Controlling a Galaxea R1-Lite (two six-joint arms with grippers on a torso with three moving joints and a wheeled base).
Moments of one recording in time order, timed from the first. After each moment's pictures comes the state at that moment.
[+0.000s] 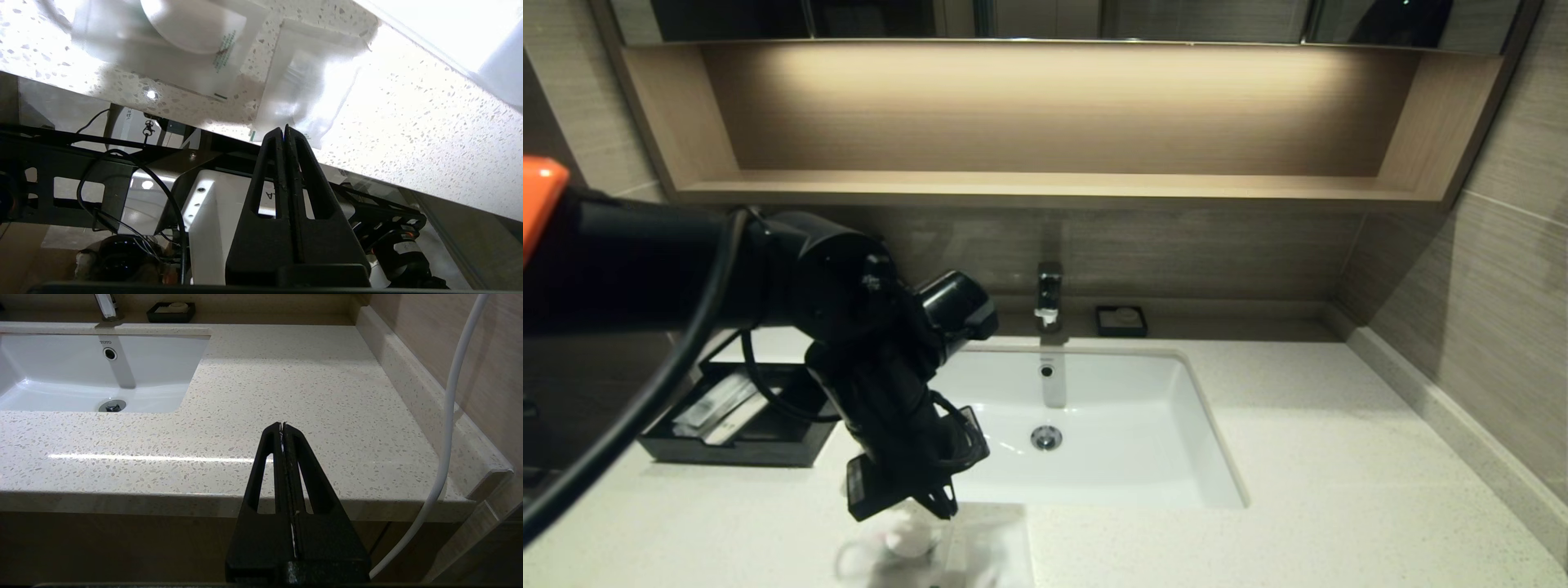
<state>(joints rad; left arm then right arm) -0.62 1.92 -1.52 0.97 -0.14 -1.04 0.00 0.00 0.00 0.00 0.00 0.00</state>
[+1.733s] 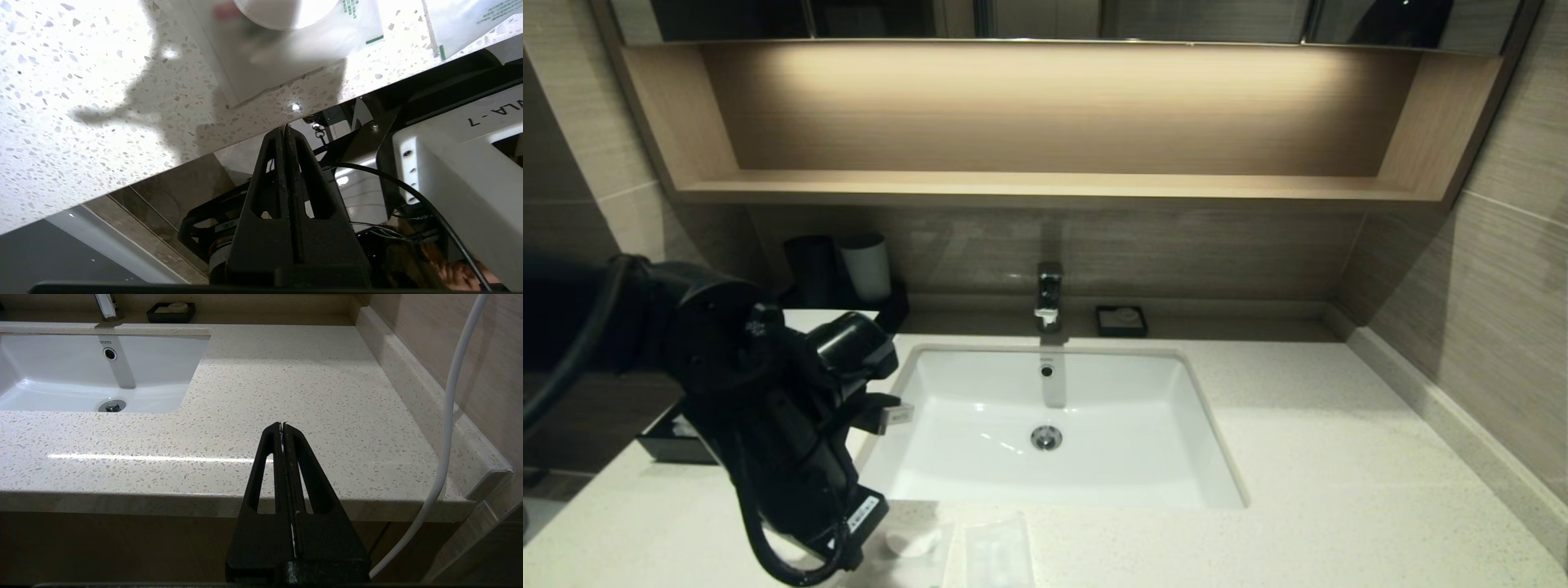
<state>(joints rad) -0.44 1.78 -1.18 0.88 -0.14 0.01 0.00 0.00 0.00 0.00 0.00 -0.01</state>
